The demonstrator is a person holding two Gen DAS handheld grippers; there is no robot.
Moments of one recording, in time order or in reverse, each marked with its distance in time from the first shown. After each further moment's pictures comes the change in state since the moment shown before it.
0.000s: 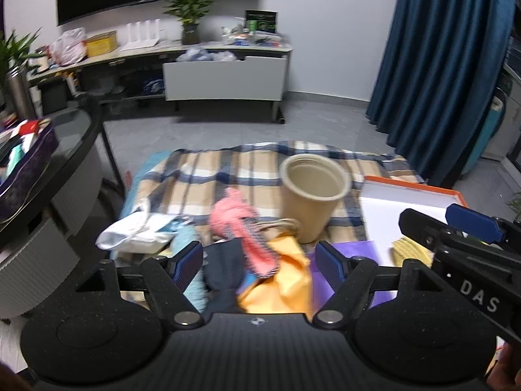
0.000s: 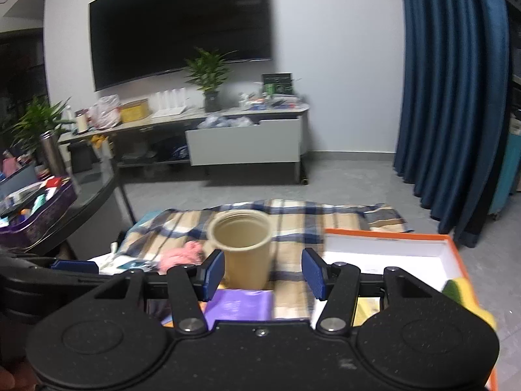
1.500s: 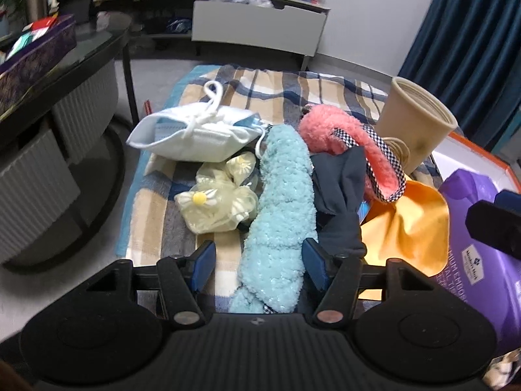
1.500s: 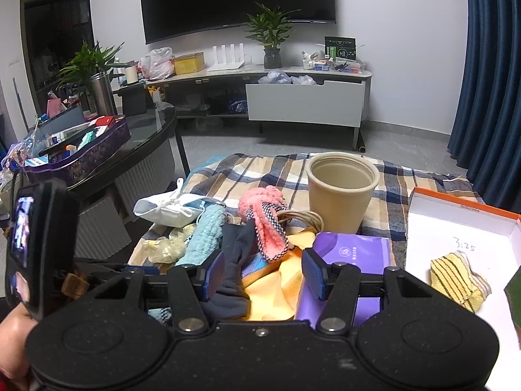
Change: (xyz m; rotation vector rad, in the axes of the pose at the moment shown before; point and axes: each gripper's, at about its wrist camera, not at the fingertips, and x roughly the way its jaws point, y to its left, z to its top) left arm 0.068 0.084 -0.059 -0.084 0.124 -0.021; right arm 0.033 0.070 -0.038 -0.092 0.139 0.155
